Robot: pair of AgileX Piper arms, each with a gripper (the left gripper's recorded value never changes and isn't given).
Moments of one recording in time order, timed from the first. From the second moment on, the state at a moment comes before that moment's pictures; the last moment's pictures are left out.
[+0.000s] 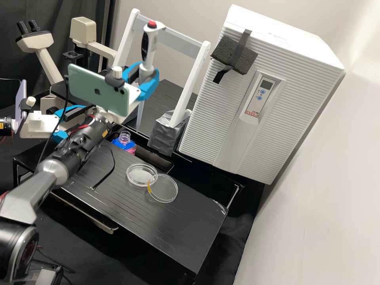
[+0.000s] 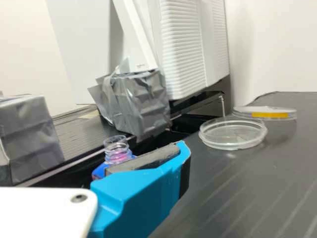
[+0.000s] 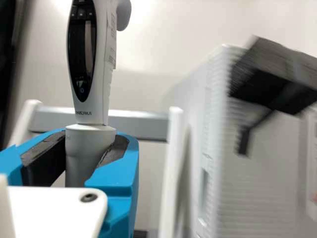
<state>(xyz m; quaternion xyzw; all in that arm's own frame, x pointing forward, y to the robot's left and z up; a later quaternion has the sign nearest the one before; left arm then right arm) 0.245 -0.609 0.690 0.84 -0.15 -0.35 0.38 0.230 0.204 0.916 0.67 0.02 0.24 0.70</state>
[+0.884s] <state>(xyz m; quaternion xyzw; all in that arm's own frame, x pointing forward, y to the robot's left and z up) 0.268 -0.626 0.735 0.85 -0.16 -0.28 0.42 0.344 0.274 0.936 0.66 0.09 0.14 0.73</state>
